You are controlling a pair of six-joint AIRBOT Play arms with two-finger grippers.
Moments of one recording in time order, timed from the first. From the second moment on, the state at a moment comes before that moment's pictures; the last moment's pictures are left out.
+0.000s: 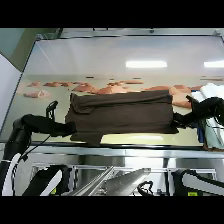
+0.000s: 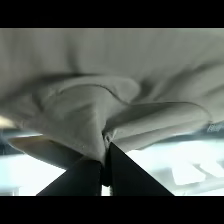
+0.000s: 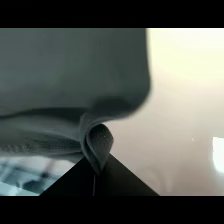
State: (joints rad) left arm 0.04 -0.85 0.63 -1.99 1.24 1.54; right arm -0.26 -1.37 0.86 2.06 -1.25 -1.84
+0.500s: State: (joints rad) left arm -0.01 -1.35 1.17 -2.03 1.06 1.57; right arm -0.25 -1.50 1.11 2.28 -1.04 -1.95
